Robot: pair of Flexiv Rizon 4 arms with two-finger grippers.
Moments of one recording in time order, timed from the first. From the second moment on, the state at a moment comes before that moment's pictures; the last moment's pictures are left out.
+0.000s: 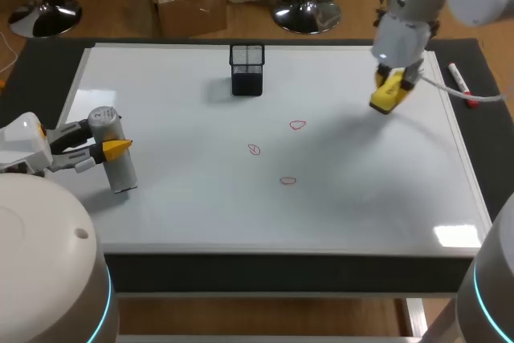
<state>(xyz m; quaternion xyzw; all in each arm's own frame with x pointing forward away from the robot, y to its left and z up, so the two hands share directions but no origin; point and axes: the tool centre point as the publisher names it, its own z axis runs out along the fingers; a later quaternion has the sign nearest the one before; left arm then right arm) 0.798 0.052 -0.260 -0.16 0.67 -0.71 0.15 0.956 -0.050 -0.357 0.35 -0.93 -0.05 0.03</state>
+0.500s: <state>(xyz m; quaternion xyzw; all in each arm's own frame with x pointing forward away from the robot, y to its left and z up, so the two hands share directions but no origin) 0.798 0.052 -0.260 -0.16 0.67 -0.71 0.15 0.914 0.072 -0.361 0.44 -0.90 -0.04 0.04</state>
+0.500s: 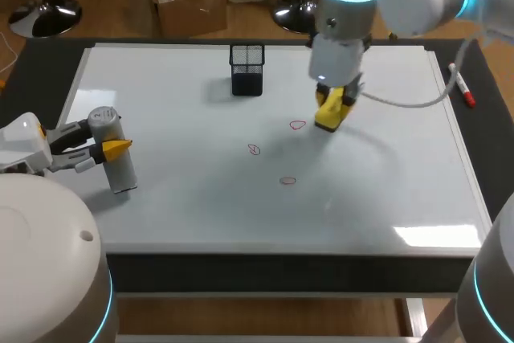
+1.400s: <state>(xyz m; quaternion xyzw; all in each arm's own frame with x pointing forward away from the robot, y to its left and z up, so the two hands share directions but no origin) 0.798 0.052 -0.260 -0.16 0.67 -0.71 0.15 0.857 0.214 -0.367 0.58 -0.81 -0.07 0.03</state>
